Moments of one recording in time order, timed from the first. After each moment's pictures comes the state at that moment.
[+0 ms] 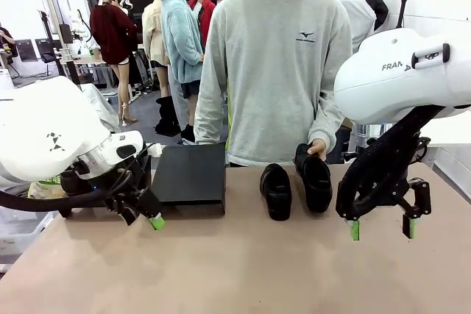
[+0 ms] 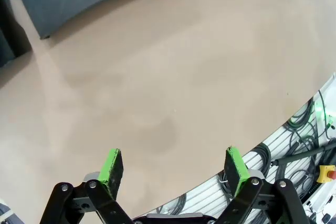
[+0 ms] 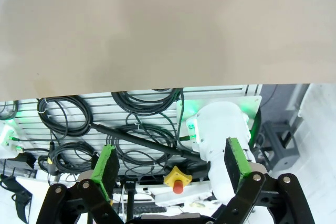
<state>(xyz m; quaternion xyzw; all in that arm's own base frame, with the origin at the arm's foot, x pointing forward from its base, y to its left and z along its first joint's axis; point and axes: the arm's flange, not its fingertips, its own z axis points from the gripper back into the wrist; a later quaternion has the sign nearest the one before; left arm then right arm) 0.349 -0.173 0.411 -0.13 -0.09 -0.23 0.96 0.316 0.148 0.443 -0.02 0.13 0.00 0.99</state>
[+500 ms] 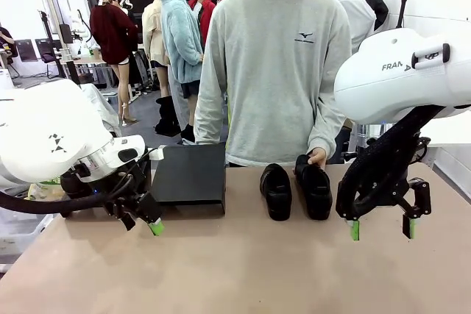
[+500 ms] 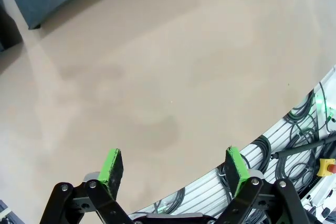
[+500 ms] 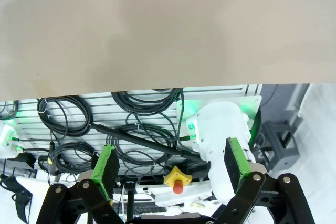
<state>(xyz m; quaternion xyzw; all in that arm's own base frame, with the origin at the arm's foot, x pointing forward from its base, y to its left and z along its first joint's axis) 0.345 -0.175 0.405 -0.13 -0.07 -0.24 0.96 0.316 0.148 0.443 -0.02 0.13 0.00 0.99</state>
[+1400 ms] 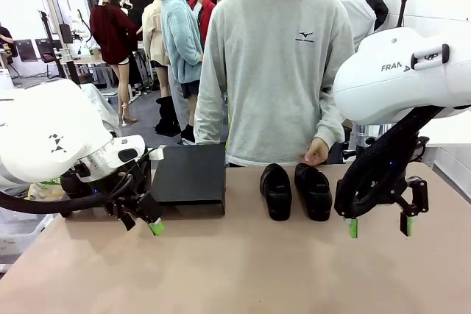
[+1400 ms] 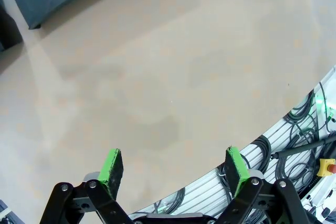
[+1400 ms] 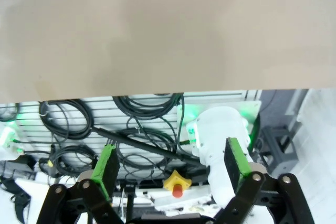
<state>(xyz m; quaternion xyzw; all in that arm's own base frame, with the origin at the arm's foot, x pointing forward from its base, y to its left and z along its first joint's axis) 0.345 -0.175 0.405 -0.13 -0.07 -0.24 0.96 0.319 0.150 0.445 -0.01 0.11 0.00 0.99</state>
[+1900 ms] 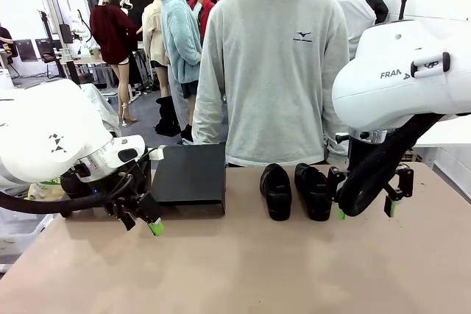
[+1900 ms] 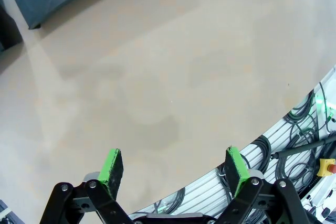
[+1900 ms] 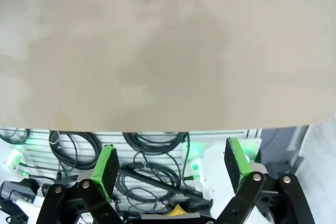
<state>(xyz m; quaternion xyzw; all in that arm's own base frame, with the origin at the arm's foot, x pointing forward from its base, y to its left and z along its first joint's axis) 0.345 -0.175 0.405 -0.13 -0.07 -0.24 0.96 0.334 0.158 0.457 0.00 0.02 0.01 1.00</state>
